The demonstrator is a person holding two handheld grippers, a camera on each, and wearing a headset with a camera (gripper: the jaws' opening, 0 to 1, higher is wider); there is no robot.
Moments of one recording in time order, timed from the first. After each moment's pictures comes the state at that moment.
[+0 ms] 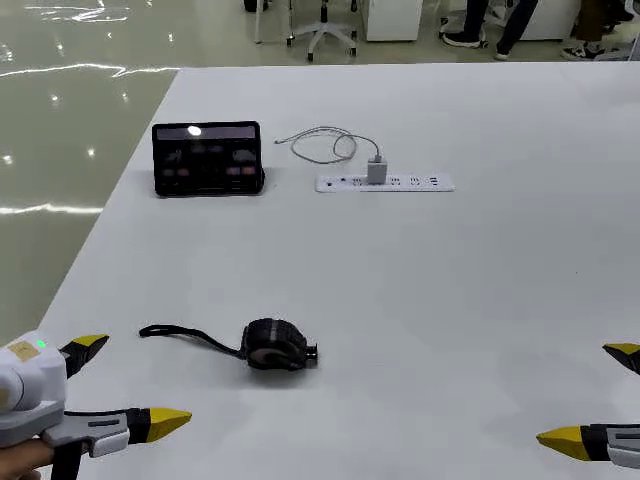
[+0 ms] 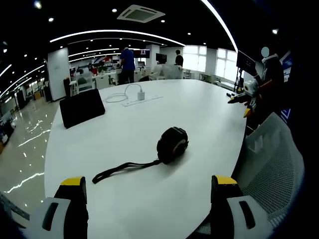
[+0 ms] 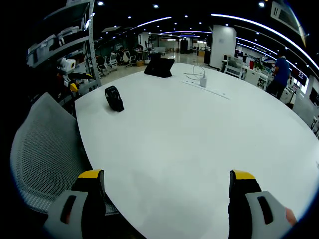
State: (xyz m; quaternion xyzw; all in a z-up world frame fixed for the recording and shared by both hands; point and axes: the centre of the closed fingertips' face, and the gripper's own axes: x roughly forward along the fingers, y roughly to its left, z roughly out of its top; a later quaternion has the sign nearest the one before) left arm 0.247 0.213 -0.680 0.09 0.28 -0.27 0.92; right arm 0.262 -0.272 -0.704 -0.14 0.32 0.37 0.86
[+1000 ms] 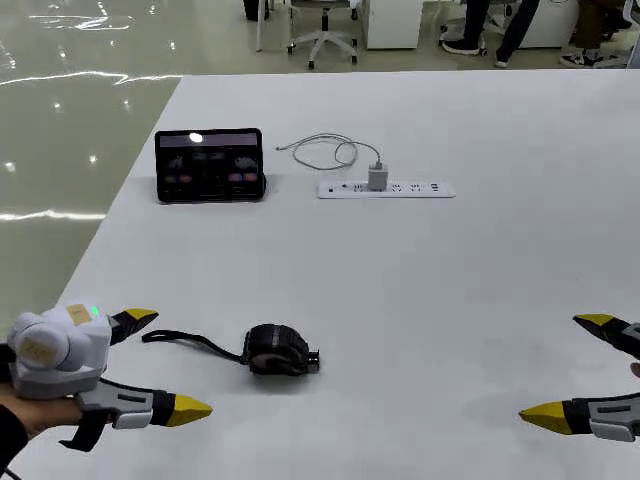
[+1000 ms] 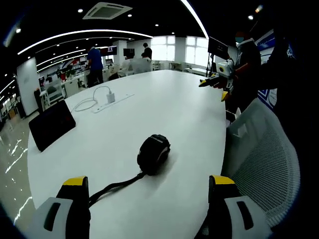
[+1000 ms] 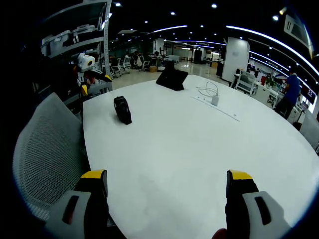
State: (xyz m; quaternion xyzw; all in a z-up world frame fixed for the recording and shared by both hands) left arm 0.271 0.160 -0.675 0.15 0.29 -0.41 0.85; right arm 0.286 -0.234 -0.675 -0.17 0.28 0.43 0.84
